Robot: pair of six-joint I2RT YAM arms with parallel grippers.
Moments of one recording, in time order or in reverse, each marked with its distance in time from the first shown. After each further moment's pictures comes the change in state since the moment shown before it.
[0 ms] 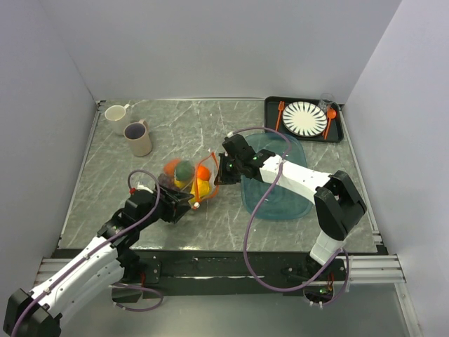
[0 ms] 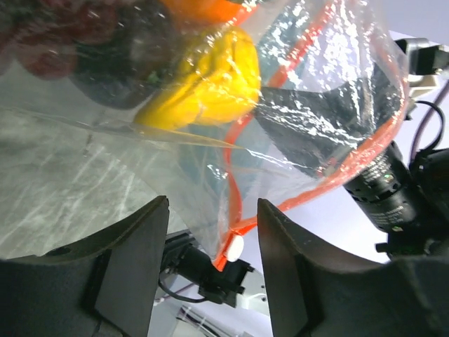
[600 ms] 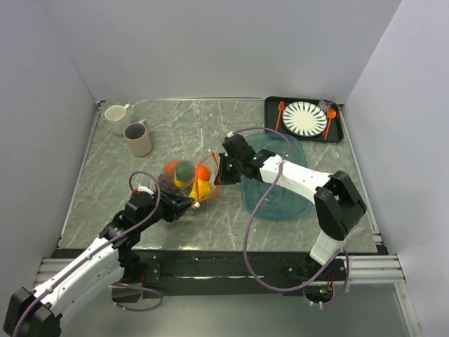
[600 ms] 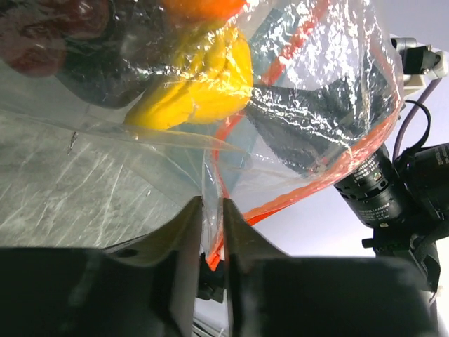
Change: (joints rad) left arm 0.000 0.002 -0.049 0.100 0.025 -0.051; right arm 0.000 0.000 0.000 0.000 -0.001 0.000
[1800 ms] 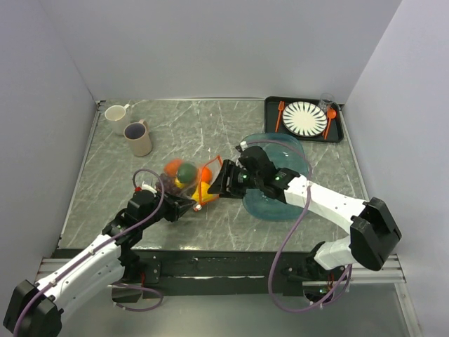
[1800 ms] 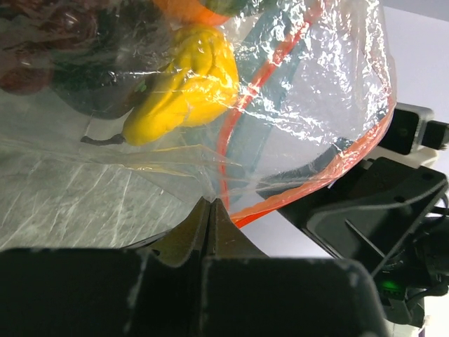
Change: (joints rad) left arm 0.000 0.061 0.001 0.051 0.028 0.067; right arm 0.027 -0.326 -0.283 0.181 -0.190 0.215
